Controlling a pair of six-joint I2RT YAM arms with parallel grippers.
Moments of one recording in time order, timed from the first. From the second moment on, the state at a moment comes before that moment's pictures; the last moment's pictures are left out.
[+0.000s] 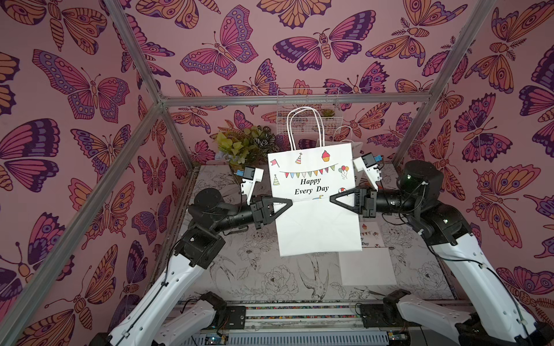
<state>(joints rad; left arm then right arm) -0.52 0.93 1.07 -0.03 0.82 -0.80 0.43 1.08 1.41 -0.54 -0.96 0.59</state>
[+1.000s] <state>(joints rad) -0.53 0.93 1.09 -0.12 0.75 -0.76 0.35 1.08 1.42 -0.56 -1.11 0.58</state>
